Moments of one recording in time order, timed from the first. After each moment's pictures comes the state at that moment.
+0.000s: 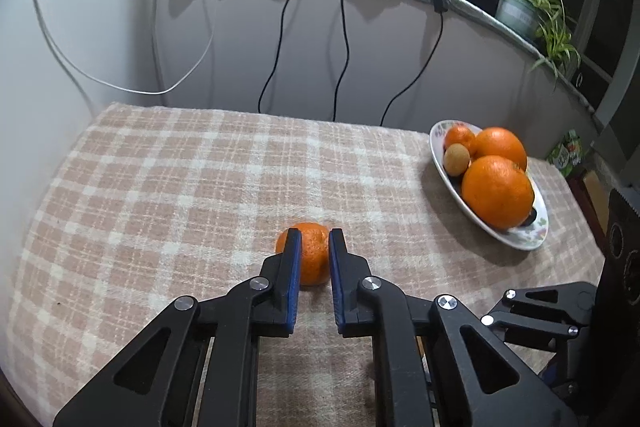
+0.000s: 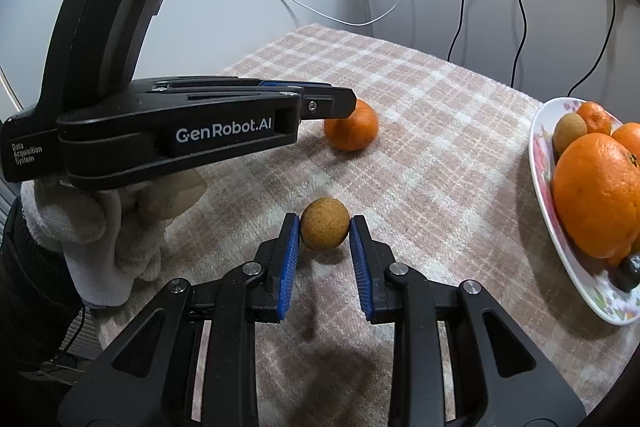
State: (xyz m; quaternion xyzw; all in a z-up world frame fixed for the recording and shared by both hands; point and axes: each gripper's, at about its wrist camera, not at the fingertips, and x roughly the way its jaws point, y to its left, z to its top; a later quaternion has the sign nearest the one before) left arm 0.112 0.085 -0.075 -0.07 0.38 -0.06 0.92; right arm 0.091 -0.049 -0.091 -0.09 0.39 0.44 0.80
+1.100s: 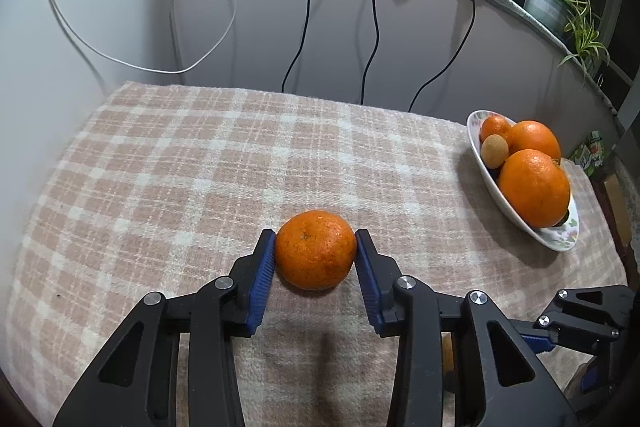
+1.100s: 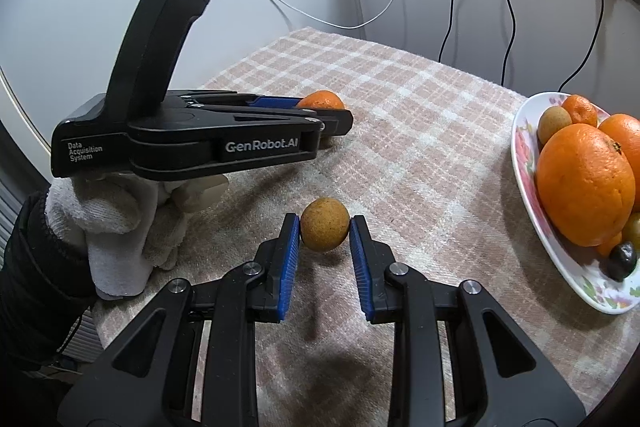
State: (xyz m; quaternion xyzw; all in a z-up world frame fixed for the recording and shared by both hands) left arm 0.121 0.092 -0.090 -0.07 0.40 -0.03 0.91; right arm 0.089 -0.058 -0.087 -0.09 0.38 0.44 0.81
